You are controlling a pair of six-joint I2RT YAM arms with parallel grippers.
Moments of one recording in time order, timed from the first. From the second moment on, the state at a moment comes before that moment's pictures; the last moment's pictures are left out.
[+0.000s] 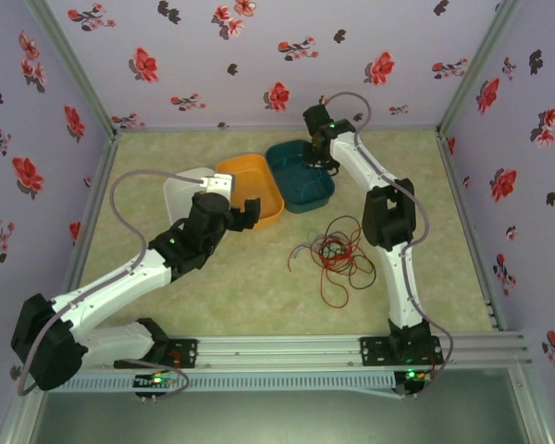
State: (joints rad) left arm -0.80 1.15 0.83 -0.12 -0.47 -0.34; right arm 0.41 2.35 2.20 -1.00 0.11 0.44
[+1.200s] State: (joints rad) left arm -0.82 1.85 1.31 -0.31 -0.02 -0.47; right arm 0.41 1.44 1.00 -0.79 0.15 0.69
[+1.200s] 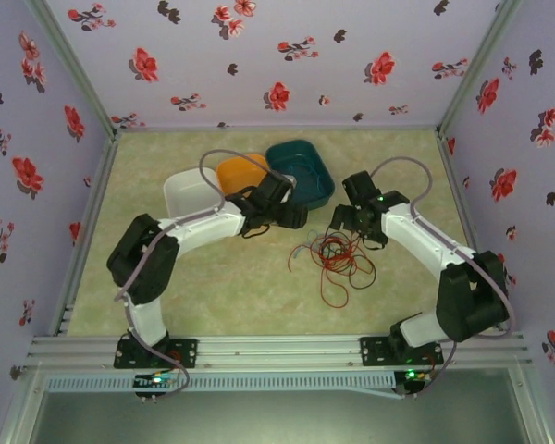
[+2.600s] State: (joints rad) left arm -0.89 2.08 1.48 -0.44 0.11 -0.47; right arm 0.41 1.39 0.82 -0.65 0.10 0.83
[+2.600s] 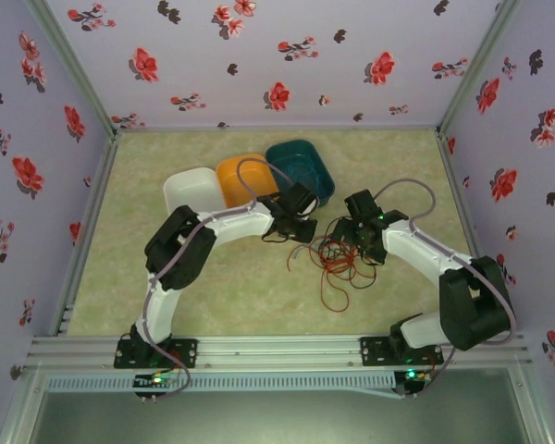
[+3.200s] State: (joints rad) left arm -0.92 1.66 1.37 -0.40 0.07 -0.30; right arm 0.41 1.24 0.78 -0.66 0.15 0.83
